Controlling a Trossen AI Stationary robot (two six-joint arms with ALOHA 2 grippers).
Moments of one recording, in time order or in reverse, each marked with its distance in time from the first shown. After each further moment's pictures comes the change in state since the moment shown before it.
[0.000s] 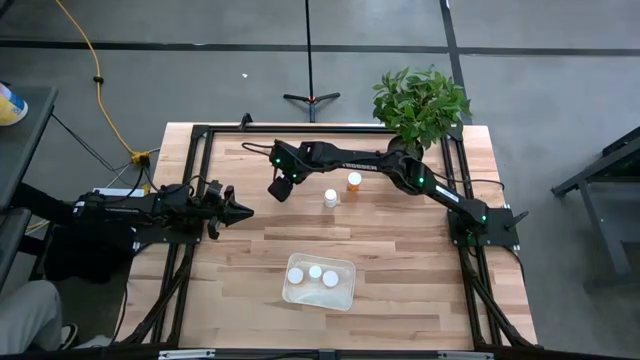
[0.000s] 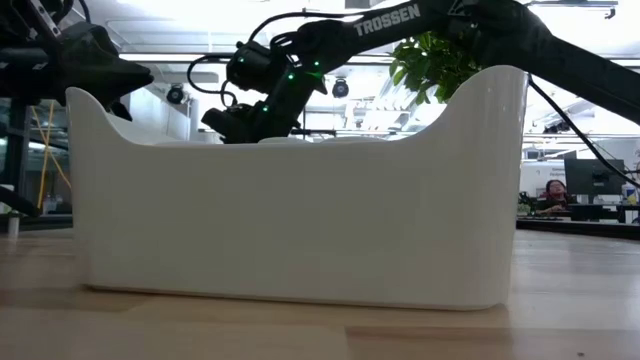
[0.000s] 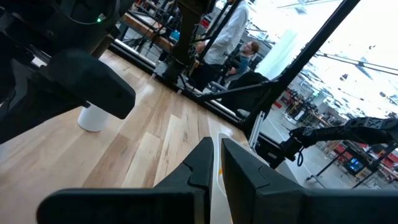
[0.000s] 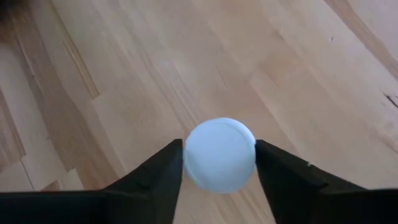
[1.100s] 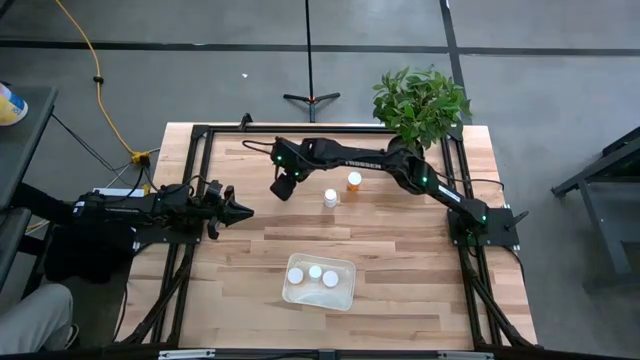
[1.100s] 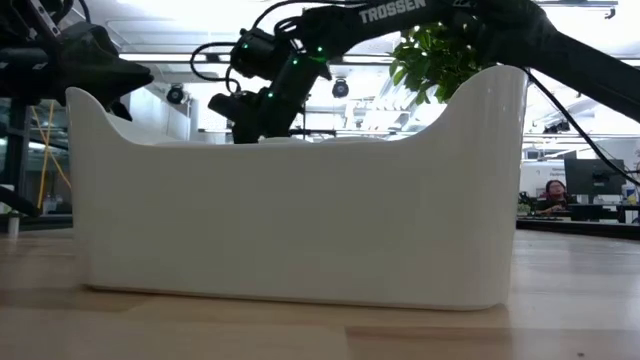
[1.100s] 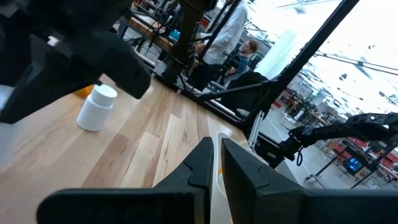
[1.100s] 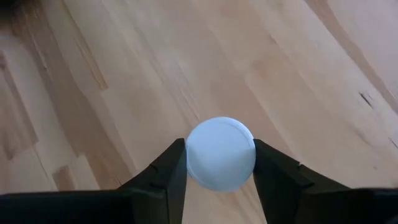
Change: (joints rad) left arm 0.000 0.000 0.000 0.000 0.003 -0.001; right arm 0.008 -0.039 0.018 -0.080 0.012 -0.032
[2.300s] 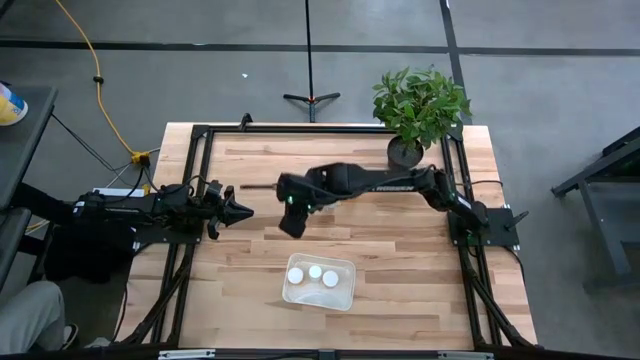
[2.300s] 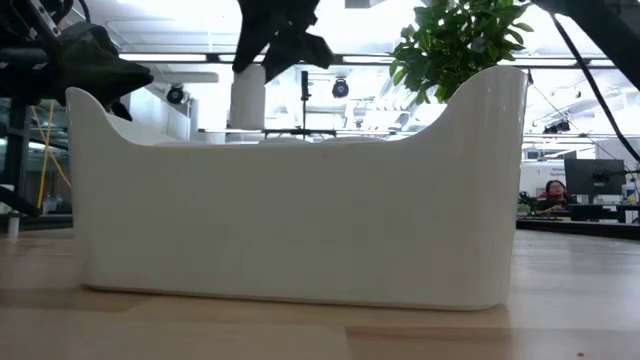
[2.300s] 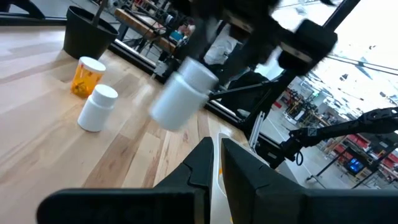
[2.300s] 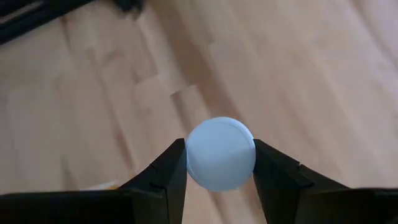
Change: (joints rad) left arm 0.000 0.000 0.000 0.000 -0.003 0.001; right arm 0.271 -0.239 -0.002 -0.227 0.131 0.102
